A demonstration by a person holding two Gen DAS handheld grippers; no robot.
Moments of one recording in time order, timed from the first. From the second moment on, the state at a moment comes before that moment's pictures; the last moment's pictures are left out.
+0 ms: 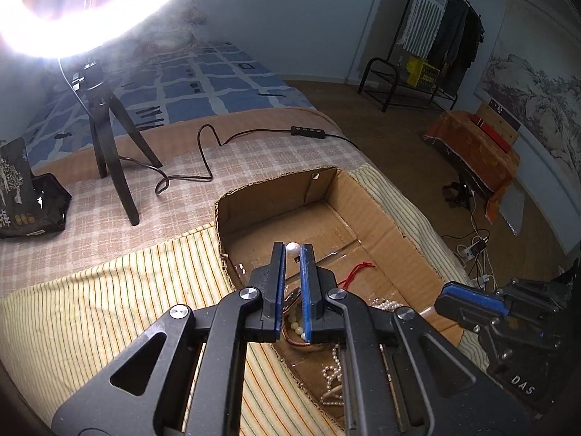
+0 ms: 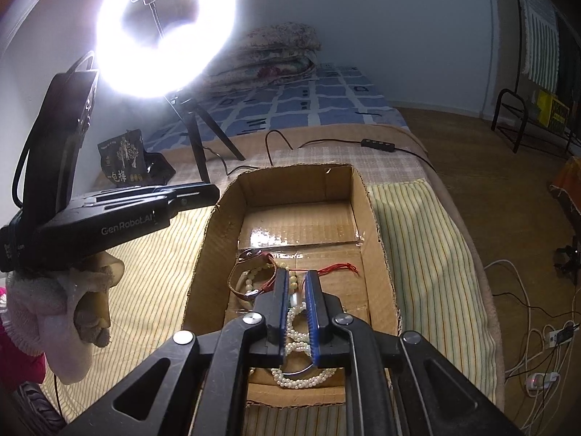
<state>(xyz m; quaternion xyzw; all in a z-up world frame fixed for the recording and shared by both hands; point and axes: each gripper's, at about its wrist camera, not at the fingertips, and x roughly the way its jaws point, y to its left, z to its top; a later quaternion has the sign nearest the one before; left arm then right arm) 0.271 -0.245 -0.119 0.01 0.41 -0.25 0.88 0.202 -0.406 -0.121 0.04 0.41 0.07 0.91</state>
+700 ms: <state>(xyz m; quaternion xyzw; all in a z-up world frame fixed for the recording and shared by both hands) 0.268 -0.244 -0.106 0.02 0.39 -0.23 0.89 0.197 -0.394 -0.118 0.01 0.40 0.06 0.92</state>
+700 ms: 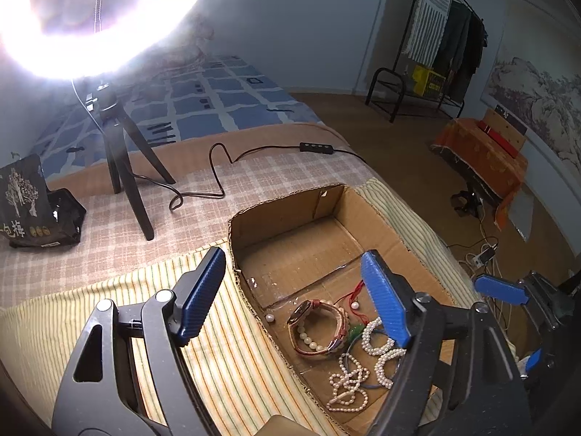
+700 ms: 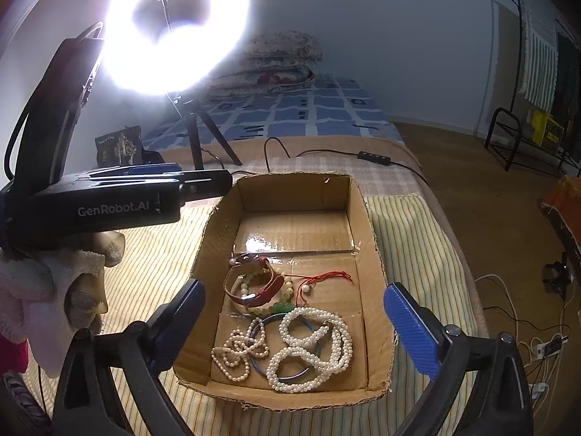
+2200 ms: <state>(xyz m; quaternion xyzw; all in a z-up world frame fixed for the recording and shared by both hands) 0.158 -0.179 -0.009 0.01 0.30 -0.22 0.93 0.115 -0.362 -0.032 -0.04 0.33 0.01 0.94</state>
